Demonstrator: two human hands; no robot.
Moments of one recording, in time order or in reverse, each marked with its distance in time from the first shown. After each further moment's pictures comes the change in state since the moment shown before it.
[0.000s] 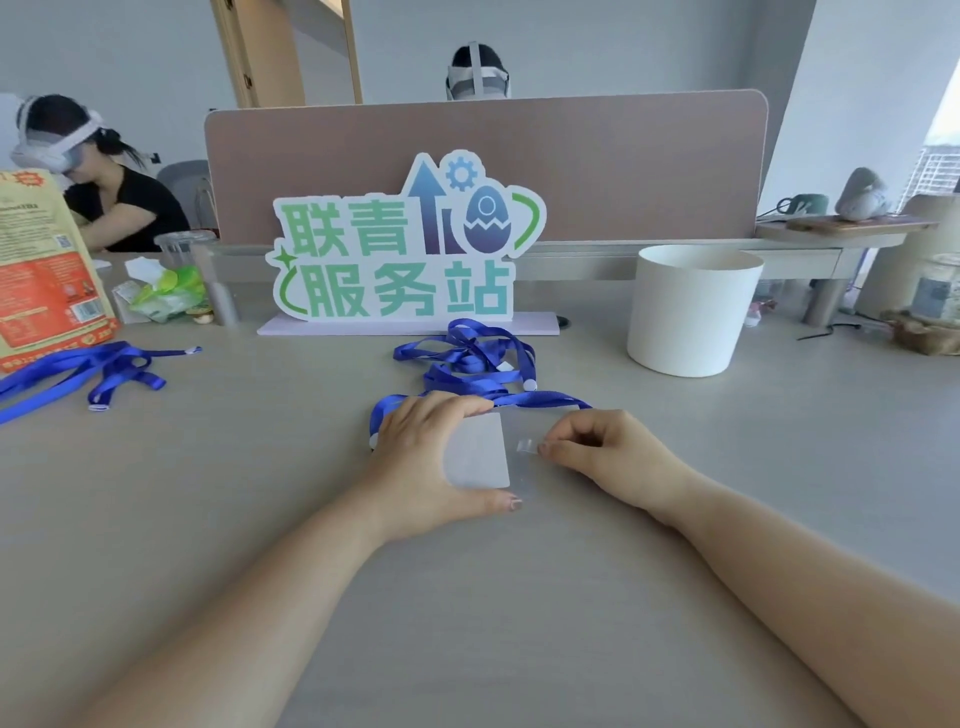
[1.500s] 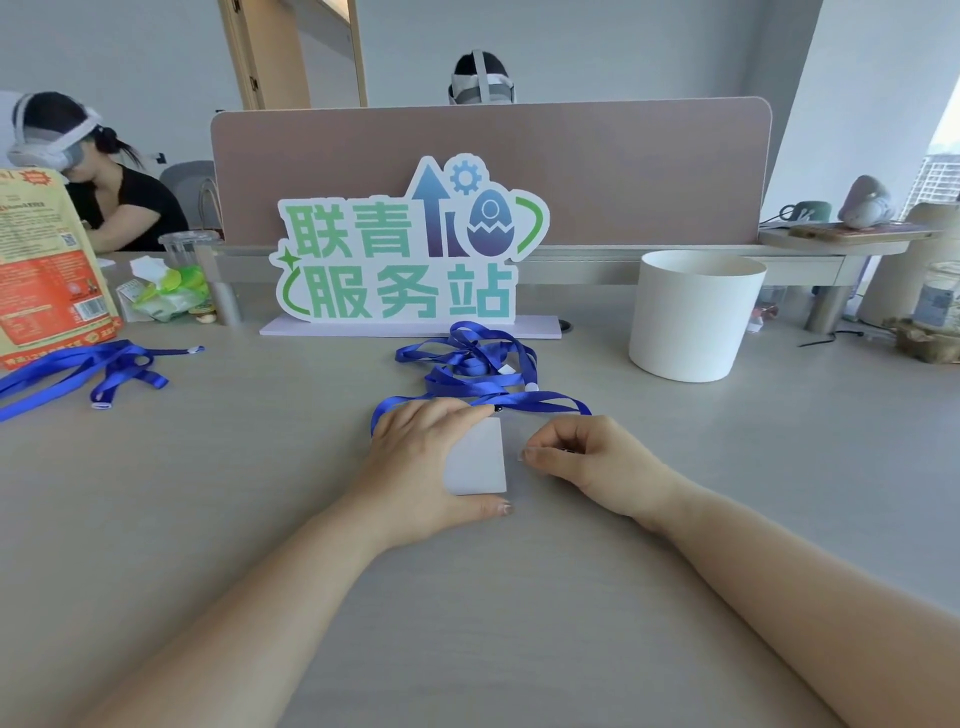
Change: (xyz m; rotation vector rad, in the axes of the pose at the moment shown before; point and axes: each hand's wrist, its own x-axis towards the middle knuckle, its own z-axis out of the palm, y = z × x) left_hand -0.001 -0.006 0.001 0.187 -0.020 0.032; right_hand -0.001 -0.008 0.010 0.004 -0.057 -0.038
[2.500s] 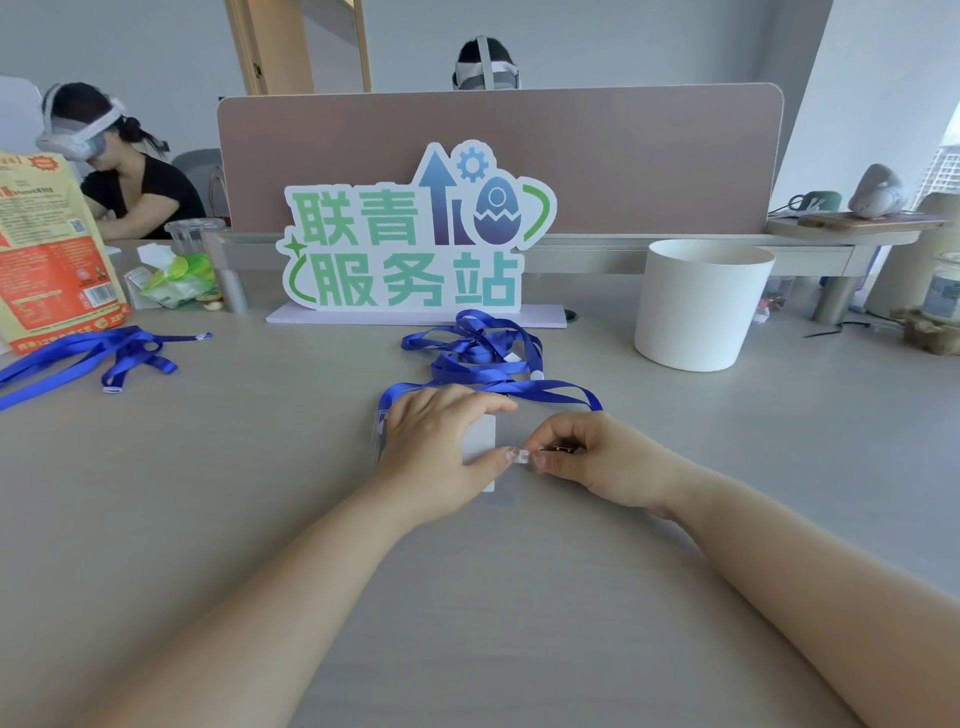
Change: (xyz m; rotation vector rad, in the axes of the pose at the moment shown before) left_hand 0.002 0.010 0.010 -0.069 0.143 -0.014; right_hand -0.002 -0.001 -0.001 -0.107 -0.152 -0.034
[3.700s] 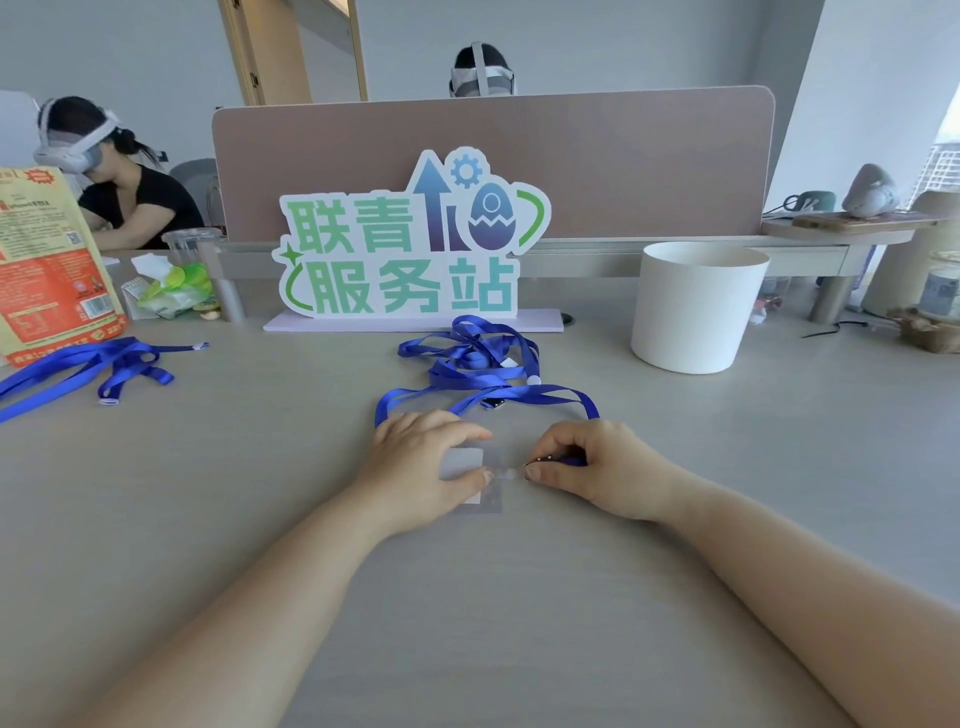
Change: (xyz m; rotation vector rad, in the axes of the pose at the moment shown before) left_hand -0.002 -0.018 -0.004 0.073 -0.240 -0.055; right_hand -0.002 0.010 -0.003 -0.258 0.072 -0.043
